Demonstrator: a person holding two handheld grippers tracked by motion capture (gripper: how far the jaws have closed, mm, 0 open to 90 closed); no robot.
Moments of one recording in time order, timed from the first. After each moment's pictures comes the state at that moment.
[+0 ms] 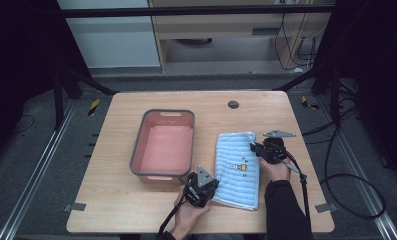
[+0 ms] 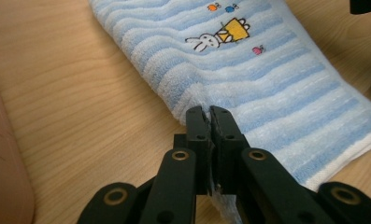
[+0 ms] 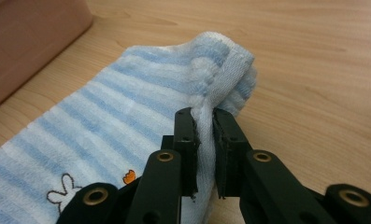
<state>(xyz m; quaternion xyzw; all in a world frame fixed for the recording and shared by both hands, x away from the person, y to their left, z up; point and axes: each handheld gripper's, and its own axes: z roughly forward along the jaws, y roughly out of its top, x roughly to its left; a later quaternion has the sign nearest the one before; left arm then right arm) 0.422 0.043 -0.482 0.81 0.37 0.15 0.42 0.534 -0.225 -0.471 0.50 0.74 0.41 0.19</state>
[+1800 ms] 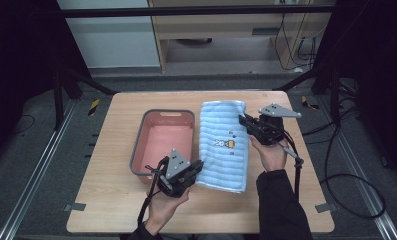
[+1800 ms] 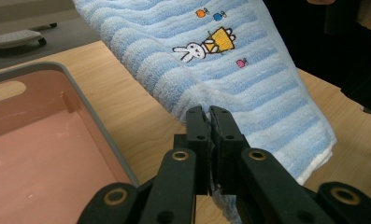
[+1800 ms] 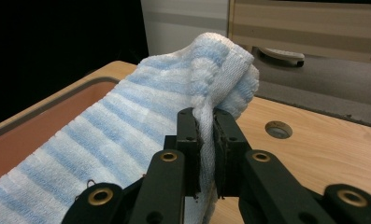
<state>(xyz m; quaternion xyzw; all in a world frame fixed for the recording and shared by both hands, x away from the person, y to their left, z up) 0.408 0.099 -0.380 0.78 0.34 0.20 0.49 0.510 -0.177 -0.344 0.42 0.70 0.51 0.26</state>
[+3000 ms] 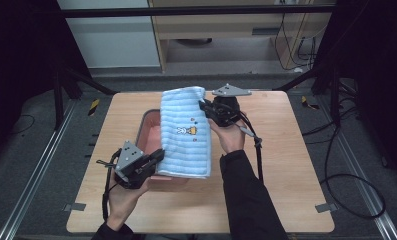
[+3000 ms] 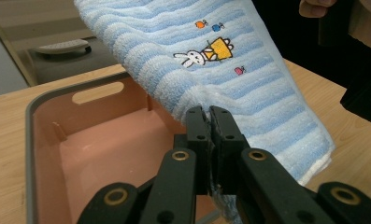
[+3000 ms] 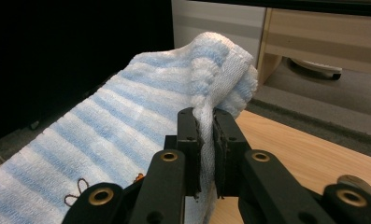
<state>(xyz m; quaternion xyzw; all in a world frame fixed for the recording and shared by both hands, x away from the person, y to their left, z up) 0.414 0.190 -0.356 0.74 0.38 0.25 0.49 0.552 -0.074 -0.317 0.39 0.72 0.52 0.23</state>
